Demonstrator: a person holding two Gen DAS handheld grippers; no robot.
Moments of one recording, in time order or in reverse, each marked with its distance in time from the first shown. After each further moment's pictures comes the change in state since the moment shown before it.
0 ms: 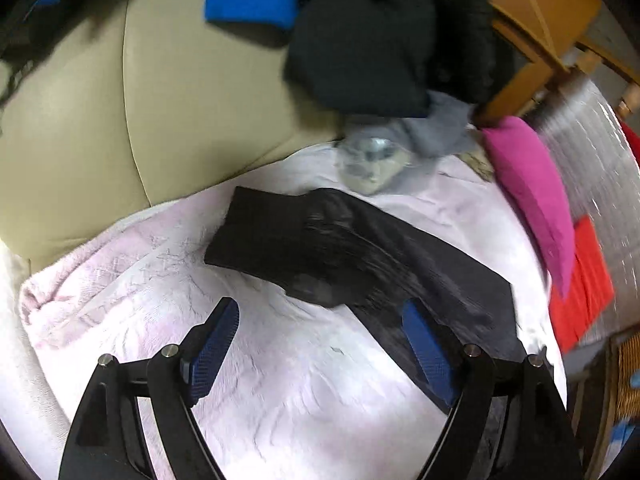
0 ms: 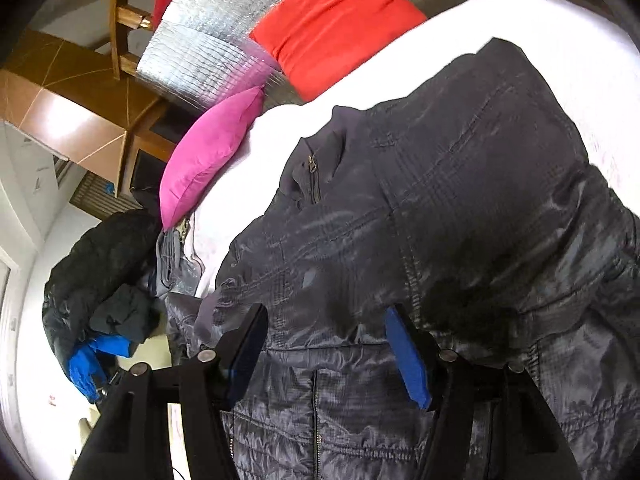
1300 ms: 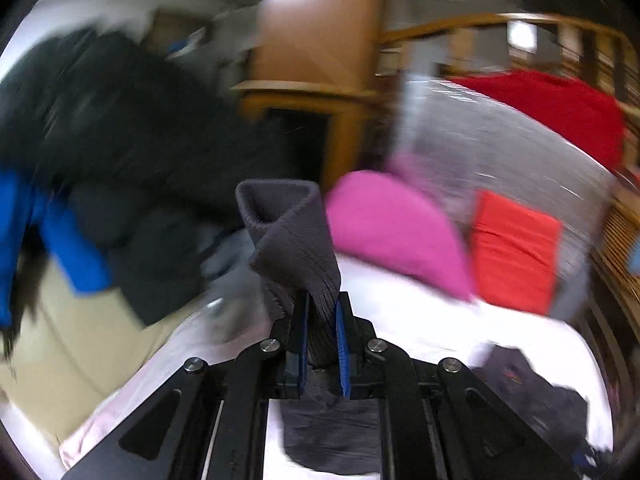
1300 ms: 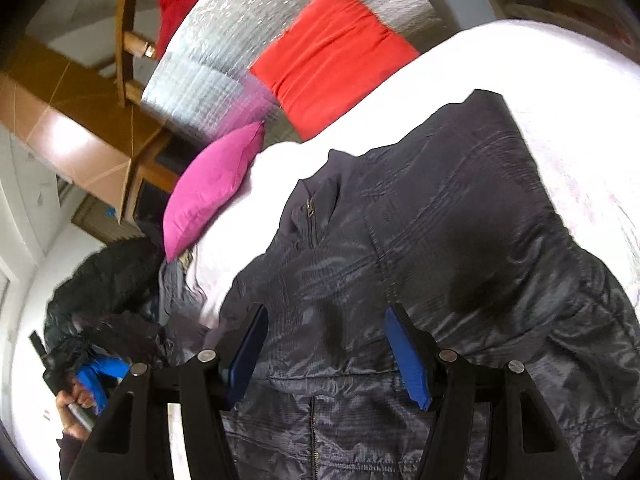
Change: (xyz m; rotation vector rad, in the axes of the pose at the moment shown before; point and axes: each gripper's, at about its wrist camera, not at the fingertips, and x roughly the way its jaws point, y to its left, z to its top) left arm -0.152 -0.257 -0.030 0.596 -0.396 -0.172; right arm -0.032 -0.006 0.015 0.036 -0.116 0.010
